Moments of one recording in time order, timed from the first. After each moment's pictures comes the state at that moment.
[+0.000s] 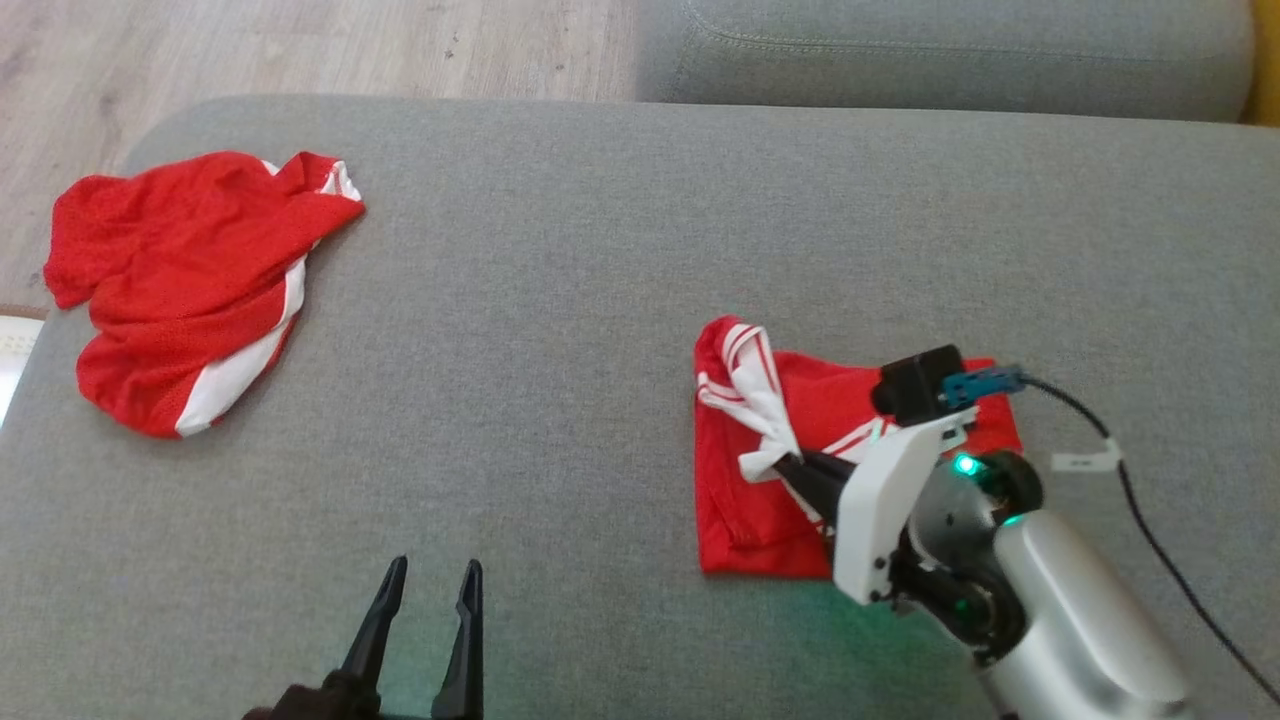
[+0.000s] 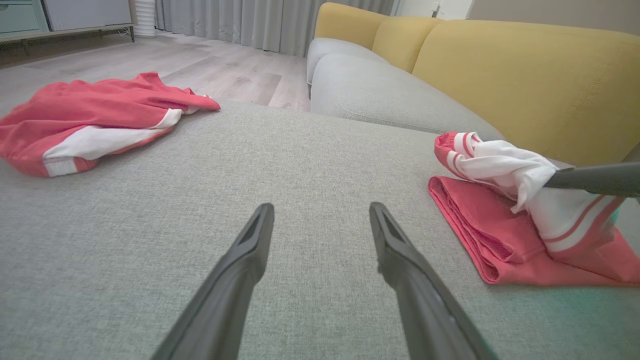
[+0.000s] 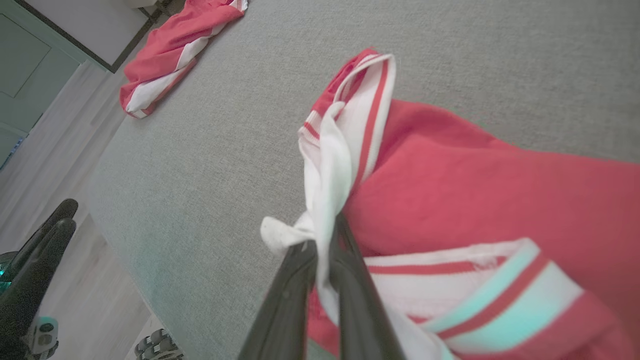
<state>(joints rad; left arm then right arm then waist) 0.17 0.06 -0.23 0.16 -0.23 -0.10 -0.25 -0.26 -0.17 0.43 0.19 0.58 0.12 0.63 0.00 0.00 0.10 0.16</state>
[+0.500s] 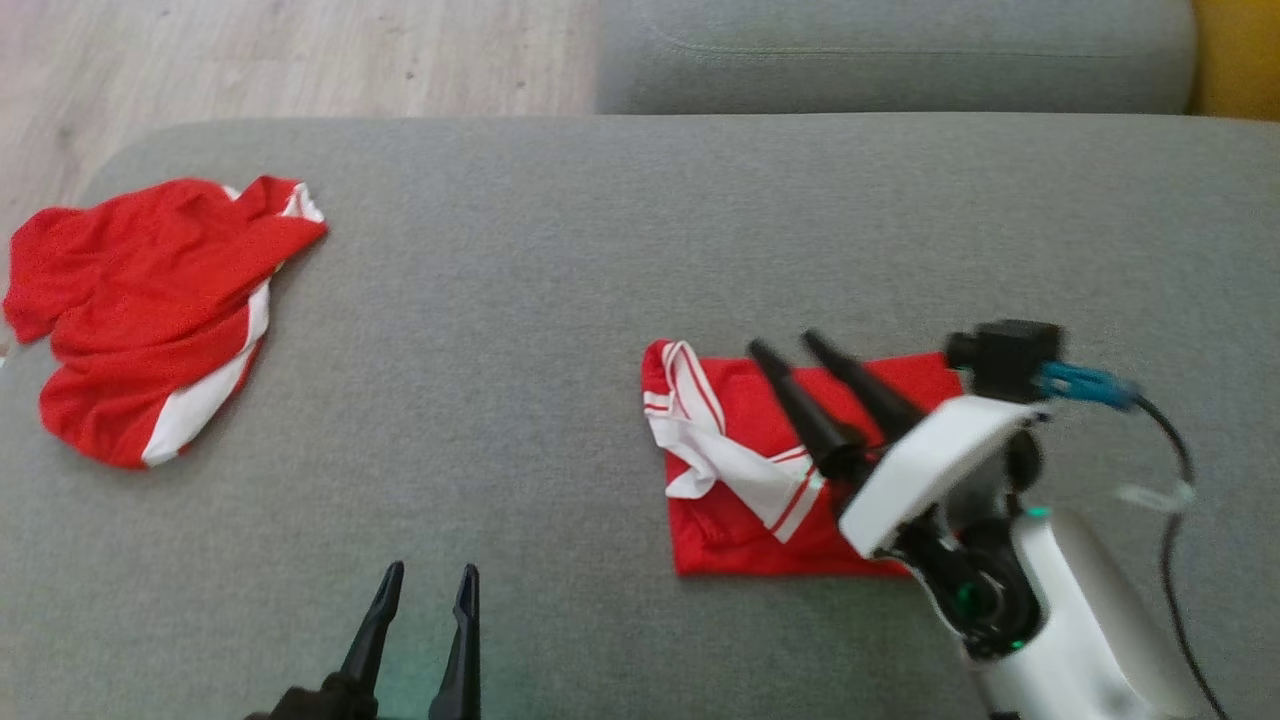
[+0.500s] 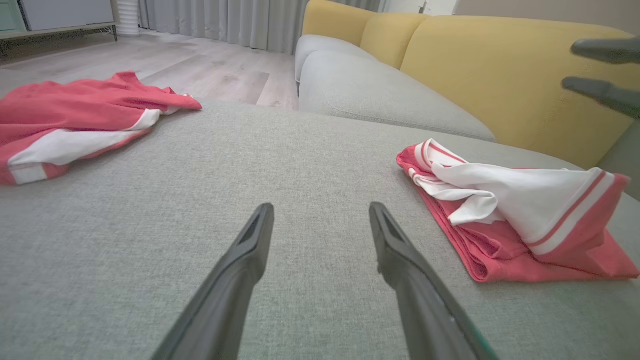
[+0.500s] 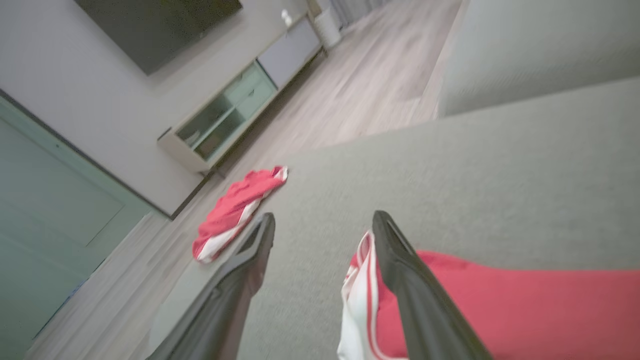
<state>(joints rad) 0.17 0.06 -0.22 0.18 -0.23 -0.09 -0.25 -0.23 -0.07 0.34 0.08 0.68 0.12 0.36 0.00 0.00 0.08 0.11</state>
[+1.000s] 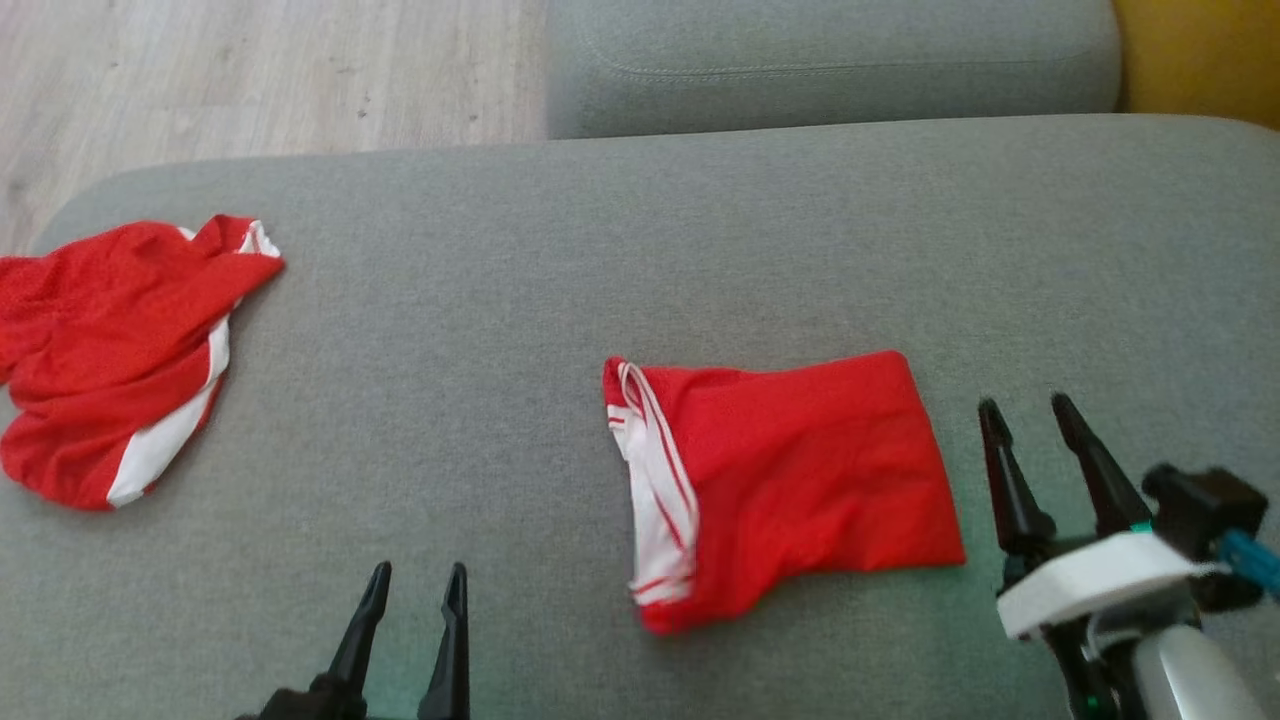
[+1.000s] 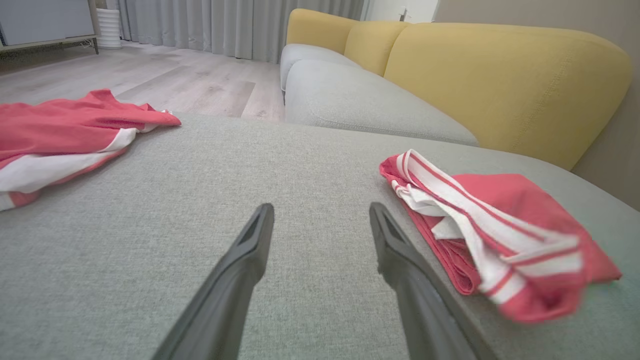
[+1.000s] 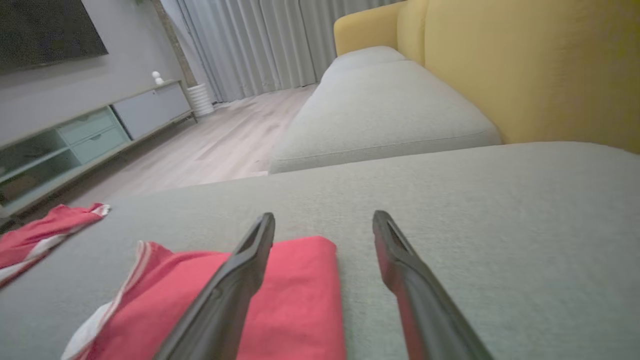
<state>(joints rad) 0.17 0.06 -0.20 0.17 -0.23 -0.09 -0.25 -0.01 -0.15 0.10 0.13 0.35 0.12 -0.04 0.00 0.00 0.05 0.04</state>
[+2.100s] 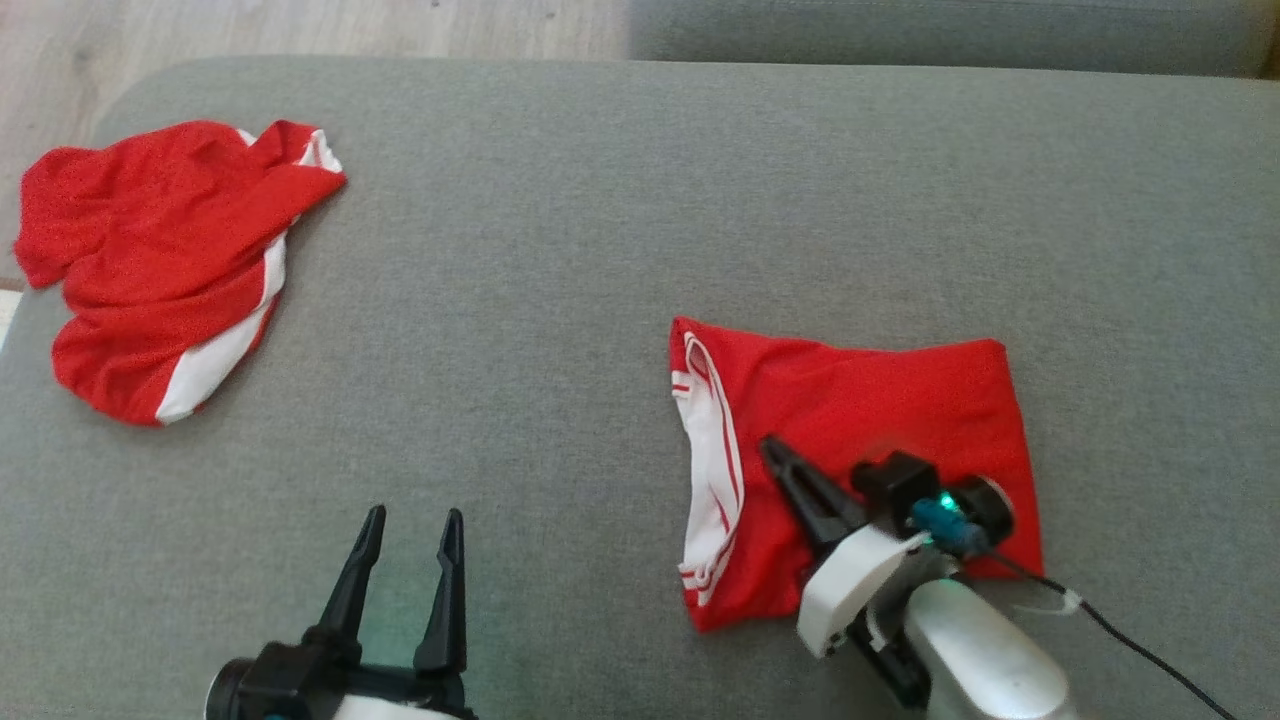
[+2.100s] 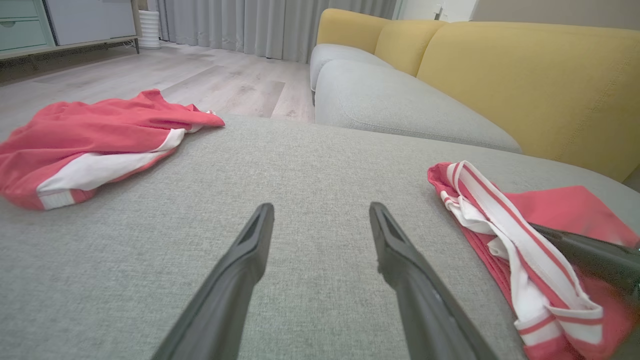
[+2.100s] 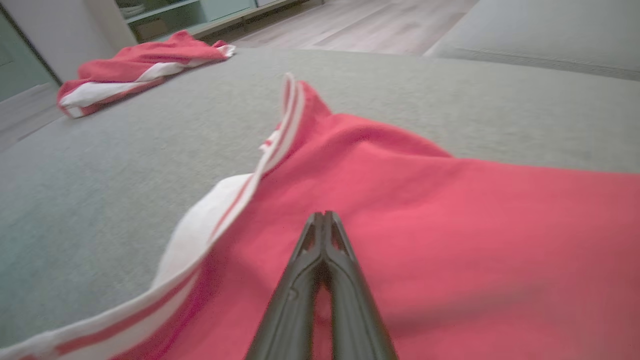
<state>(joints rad) 0.11 0.05 -0.18 0.15 -0.21 -0.10 -0.25 -0.34 -0.07 0.53 0.71 0.21 0.12 -0.24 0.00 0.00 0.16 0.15</state>
